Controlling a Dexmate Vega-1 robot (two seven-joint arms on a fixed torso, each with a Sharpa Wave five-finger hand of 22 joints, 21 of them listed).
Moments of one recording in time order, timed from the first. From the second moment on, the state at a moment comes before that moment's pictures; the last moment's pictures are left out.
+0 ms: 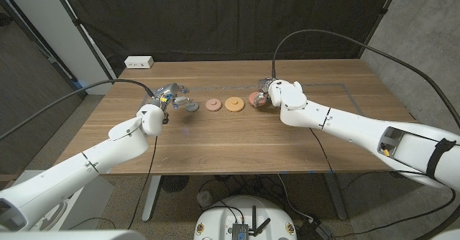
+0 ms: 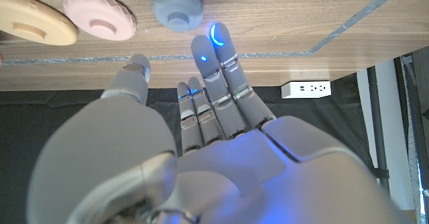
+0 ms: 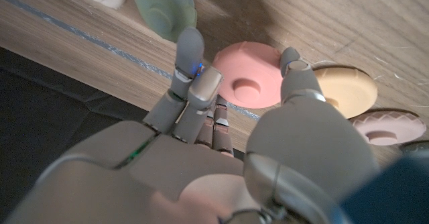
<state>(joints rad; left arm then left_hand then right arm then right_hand) 0.91 0.94 0.54 -1.99 0.24 0.62 0.23 0.80 0.03 0.34 -0.16 0.29 0.53 -0.02 0.21 0.21 0.53 -0.13 0.24 0.40 0.90 -0.12 1.29 0.56 0.75 -0.08 1.15 0.47 -0.26 -0.56 -1.19 -1.68 -0.66 -0.84 0.46 0.91 0.03 0.30 -0.23 0.42 0.42 0.09 0.32 0.24 0.49 0.04 0.28 0.60 1.12 -0.21 1.52 1.23 1.01 -0.16 1.49 0.33</state>
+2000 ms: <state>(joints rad) 0.99 0.98 0.48 -2.02 0.21 0.61 0.29 0.80 0.03 0.34 -0.16 0.30 0.54 -0.02 0.21 0.21 0.54 -0.13 0.22 0.41 0.90 -0.12 1.30 0.55 0.73 -0.07 1.20 0.43 -0.28 -0.56 -1.14 -1.79 -0.73 -0.79 0.58 0.91 0.03 0.33 -0.26 0.45 0.43 0.10 0.31 0.23 0.50 0.05 0.25 0.60 1.12 -0.21 1.53 1.23 1.02 -0.16 1.49 0.31</state>
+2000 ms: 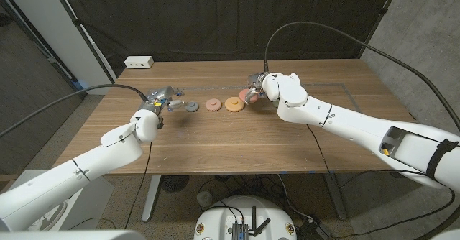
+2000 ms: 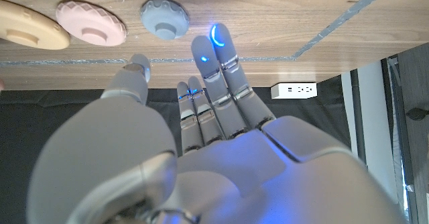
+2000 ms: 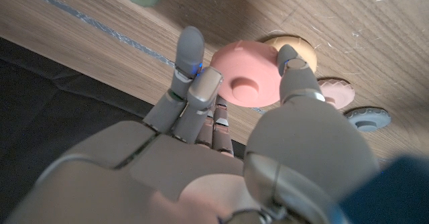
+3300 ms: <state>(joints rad) 1.02 0.99 0.46 -2.00 0.22 0.56 0.33 0.81 0.03 0.35 -0.17 0.30 0.54 -0.02 0.21 0.21 0.54 -0.13 0.22 0.41 0.90 -0.12 1.31 0.54 0.72 -0.07 1.23 0.41 -0.23 -0.44 -1.18 -1.66 -0.72 -0.75 0.57 0.91 0.03 0.34 -0.28 0.45 0.43 0.11 0.31 0.23 0.51 0.05 0.23 0.60 1.12 -0.21 1.53 1.23 1.02 -0.16 1.50 0.31</state>
